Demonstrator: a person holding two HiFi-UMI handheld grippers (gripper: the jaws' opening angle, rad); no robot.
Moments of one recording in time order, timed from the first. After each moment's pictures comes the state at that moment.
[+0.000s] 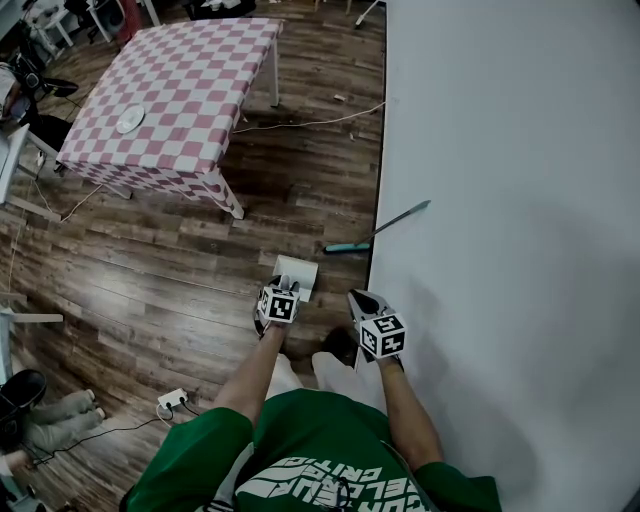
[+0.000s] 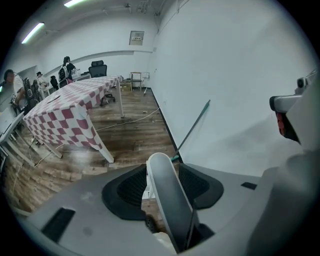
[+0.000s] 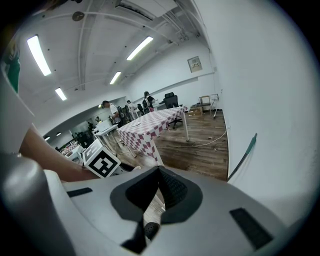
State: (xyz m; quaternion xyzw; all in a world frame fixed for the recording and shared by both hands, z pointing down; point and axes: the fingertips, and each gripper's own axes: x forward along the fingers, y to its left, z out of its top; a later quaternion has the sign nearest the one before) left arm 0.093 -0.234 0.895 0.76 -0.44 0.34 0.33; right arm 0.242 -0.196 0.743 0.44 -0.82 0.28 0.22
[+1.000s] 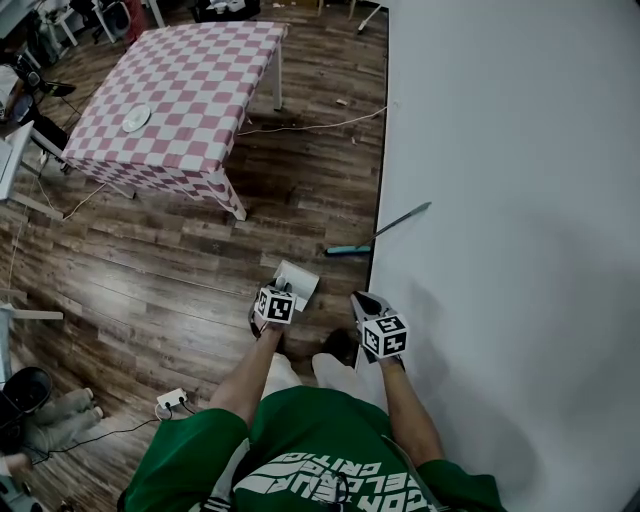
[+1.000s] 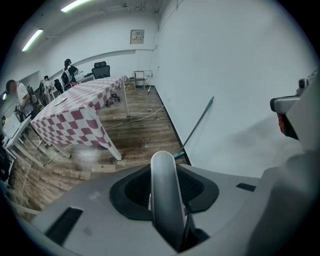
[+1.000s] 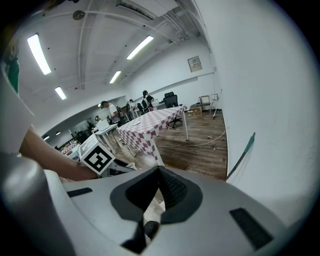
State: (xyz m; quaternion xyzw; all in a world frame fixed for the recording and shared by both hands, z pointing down) left arm 0.067 -0.220 0.884 0.74 -0.46 0.37 0.32; right arm 0.245 -0.185 0.742 0.45 -0.82 0.28 0.22
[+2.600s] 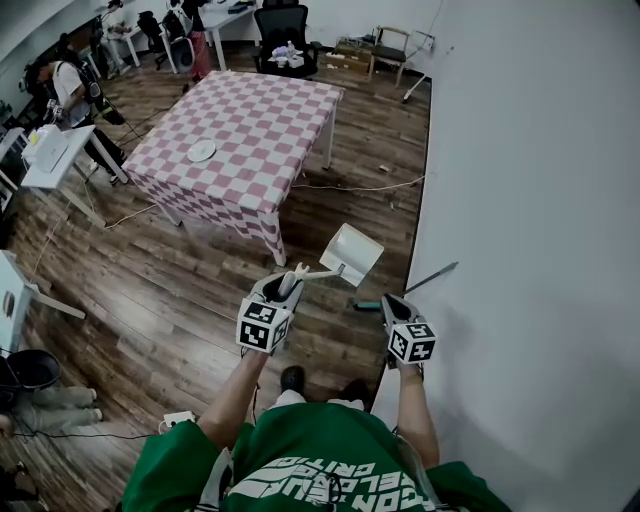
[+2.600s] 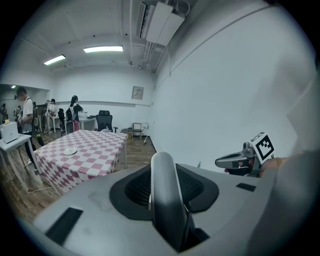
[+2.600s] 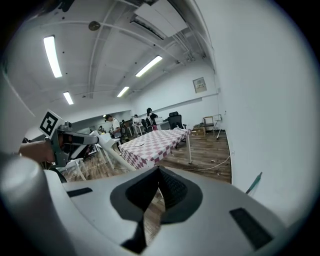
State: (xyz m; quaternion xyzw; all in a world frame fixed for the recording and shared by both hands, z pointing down) left arm -0.021 -0.249 0.571 0.84 -0.50 0.14 0.17; right arm 0.201 -0.254 0.621 0.46 -0.85 0.20 0.15
